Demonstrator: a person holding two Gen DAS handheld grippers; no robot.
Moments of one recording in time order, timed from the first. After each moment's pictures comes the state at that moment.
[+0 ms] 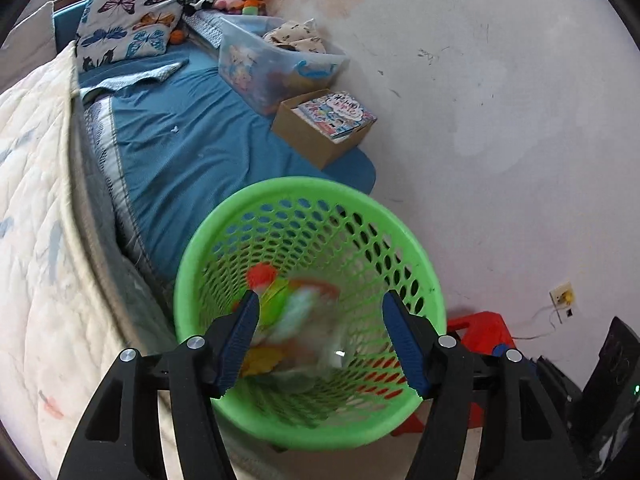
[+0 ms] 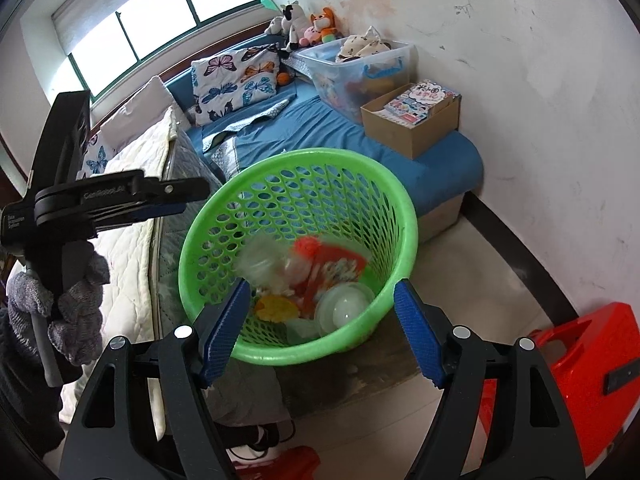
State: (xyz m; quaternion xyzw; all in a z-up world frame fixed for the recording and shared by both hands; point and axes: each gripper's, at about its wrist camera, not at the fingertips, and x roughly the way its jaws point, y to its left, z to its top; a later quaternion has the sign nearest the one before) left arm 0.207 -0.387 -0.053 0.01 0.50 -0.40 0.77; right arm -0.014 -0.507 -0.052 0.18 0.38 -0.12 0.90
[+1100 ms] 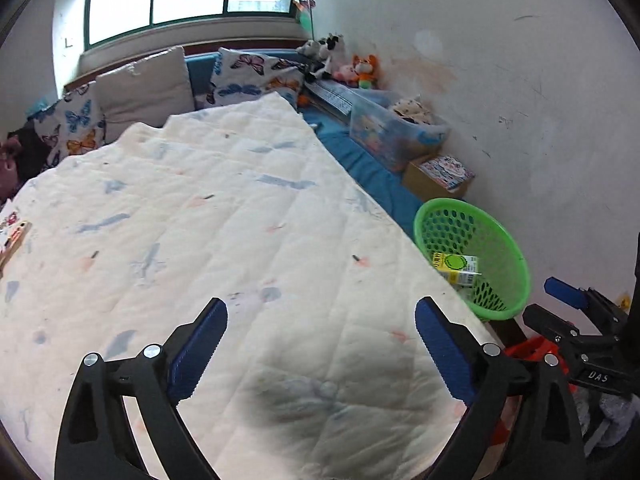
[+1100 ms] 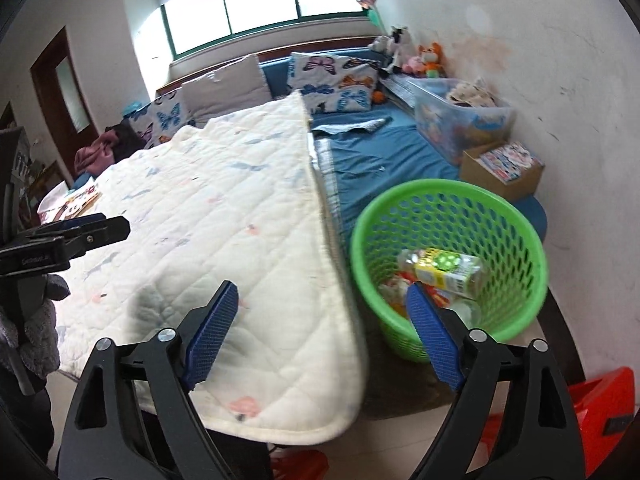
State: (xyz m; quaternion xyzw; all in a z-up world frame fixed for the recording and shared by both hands) left arm 0.131 -0.114 0.005 0.03 0.40 -0.24 0.89; right arm 0.007 -0.330 -0.012 0.07 0.35 -0.01 0.93
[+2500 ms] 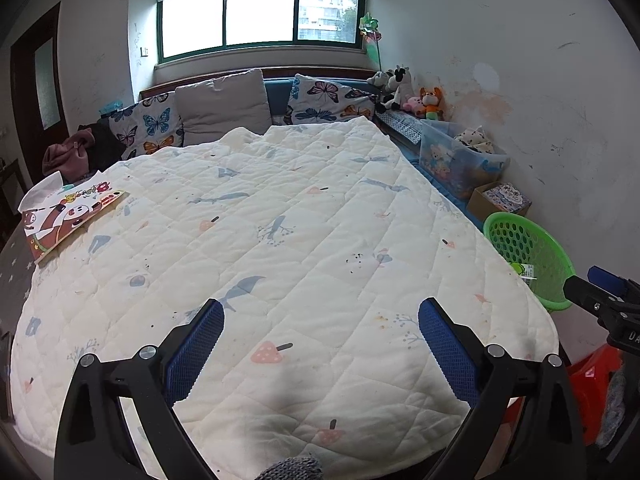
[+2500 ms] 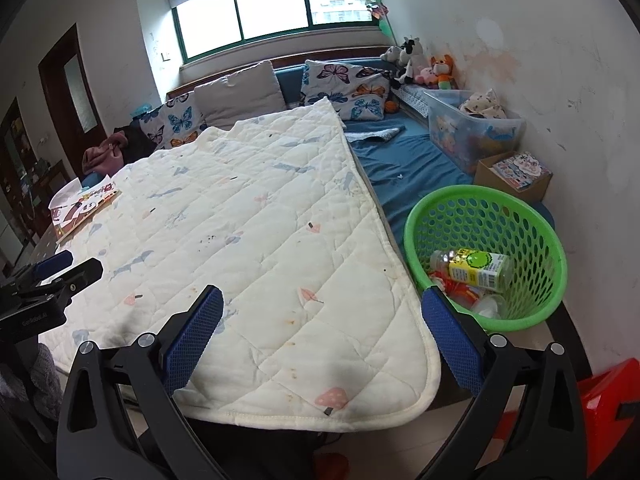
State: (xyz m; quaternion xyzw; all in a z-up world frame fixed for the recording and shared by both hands) left arm 0.065 -0.019 0.000 0.02 0.35 -0.12 0.93; right arm -0.008 -0.263 -0.007 0.07 0.34 -0.01 0.94
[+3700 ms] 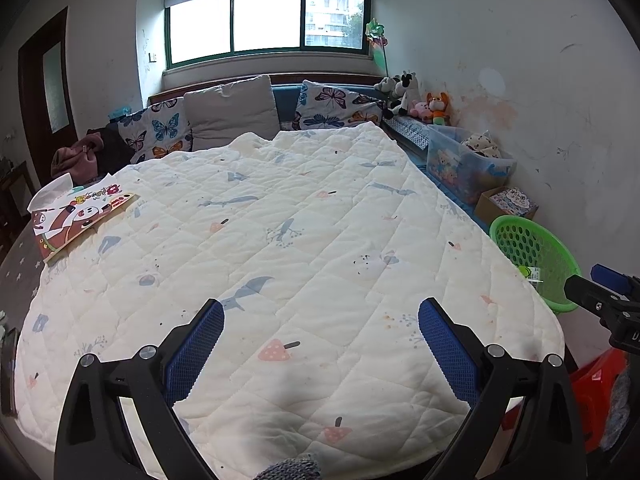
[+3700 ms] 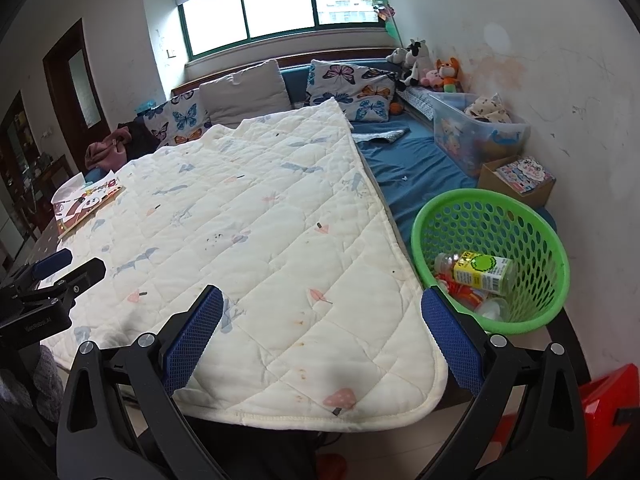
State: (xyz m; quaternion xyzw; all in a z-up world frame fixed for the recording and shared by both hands) left arm 0.058 -0.018 0.001 0.02 0.33 -0.11 0.94; right arm -0.007 -0.257 -0.005 0.06 0.34 0.00 0.94
